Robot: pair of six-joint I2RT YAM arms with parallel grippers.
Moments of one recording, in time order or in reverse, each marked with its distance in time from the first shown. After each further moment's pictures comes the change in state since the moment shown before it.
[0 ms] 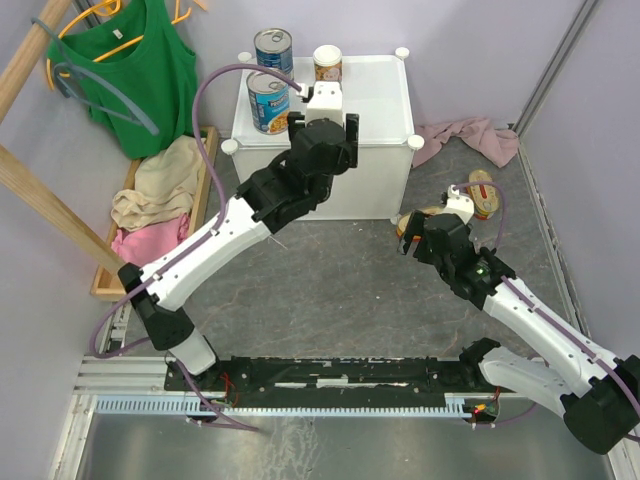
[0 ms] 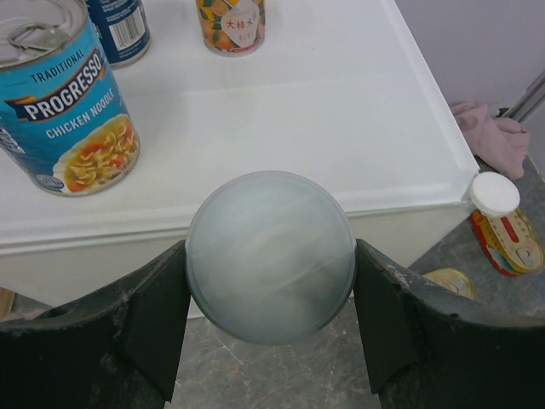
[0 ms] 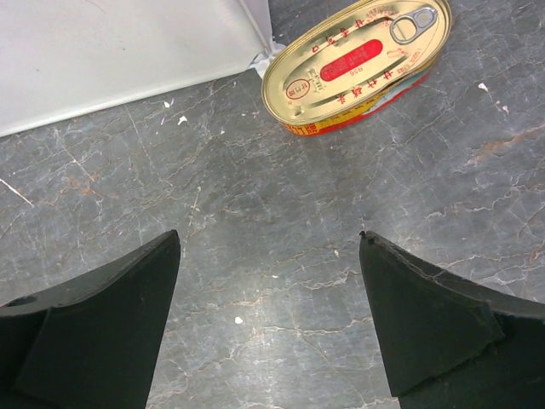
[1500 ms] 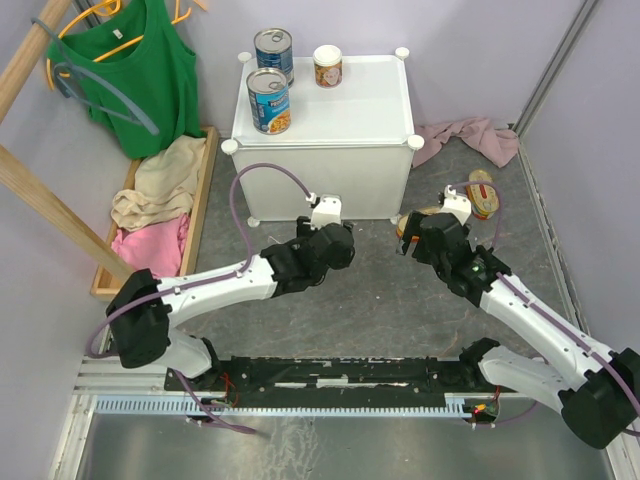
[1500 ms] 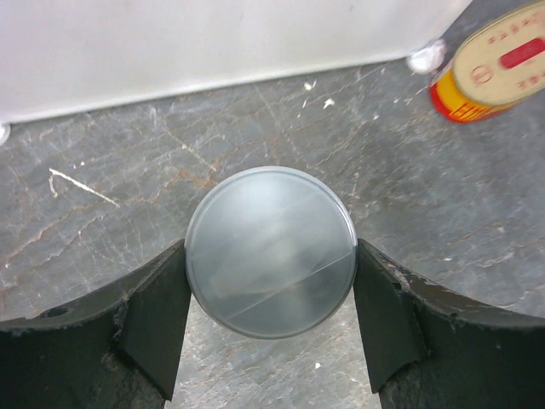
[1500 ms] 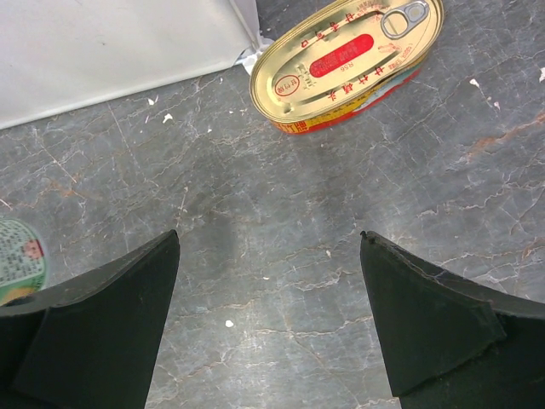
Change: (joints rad) left arm -0.108 -0.150 -0.809 0.174 0.101 -0.363; right arm 0.002 0.034 0.000 0.000 0.016 -0.002
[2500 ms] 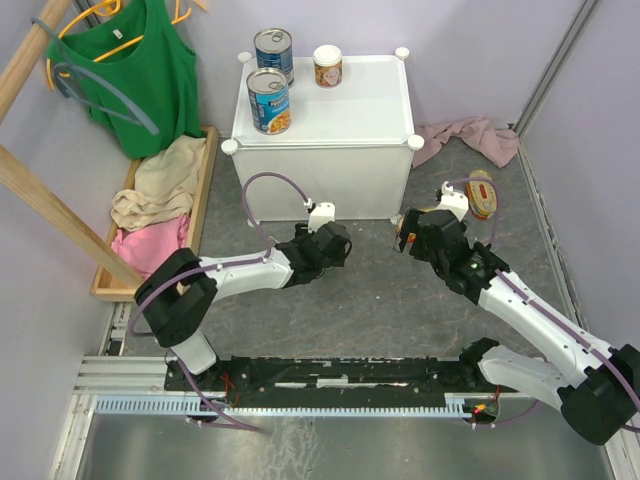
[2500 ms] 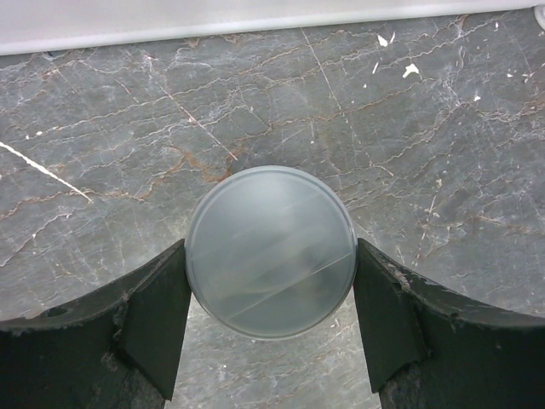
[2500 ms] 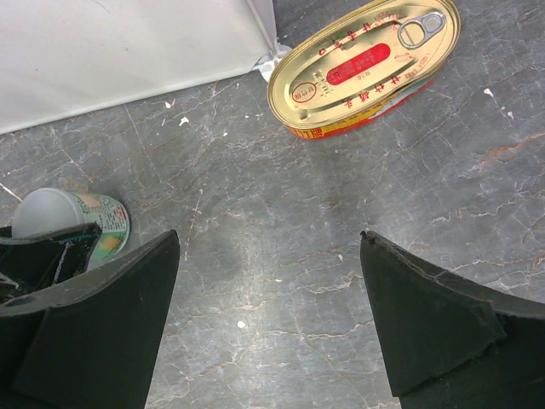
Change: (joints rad) left arm 0.125 0.201 -0.060 0.161 0.106 -0.029; right arm 0.015 0.019 0.033 0.000 -0.004 0.000
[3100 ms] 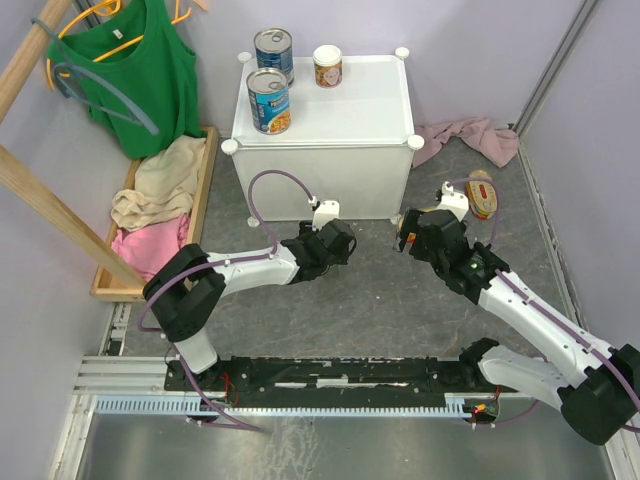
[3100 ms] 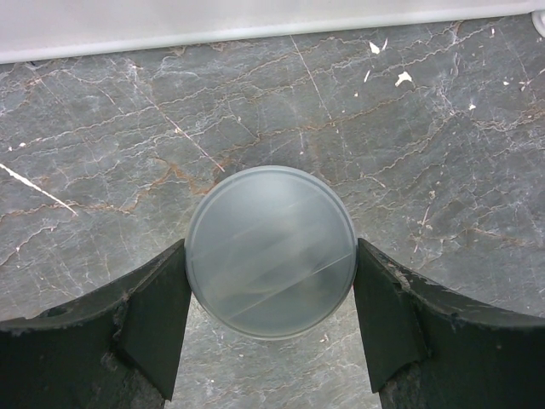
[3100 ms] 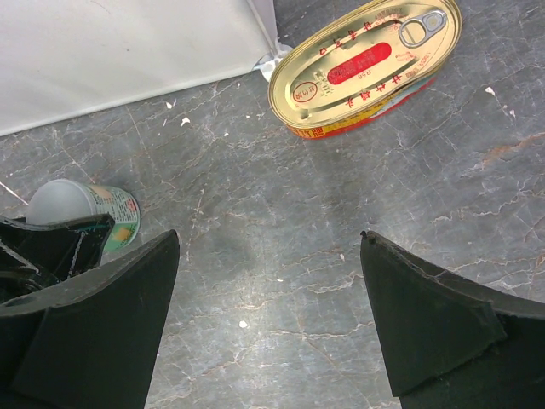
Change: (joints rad) left arm 0.001 0.042 0.045 -0.014 0.002 0.000; right arm 0.000 0.000 0.000 0.000 -0.001 0.007
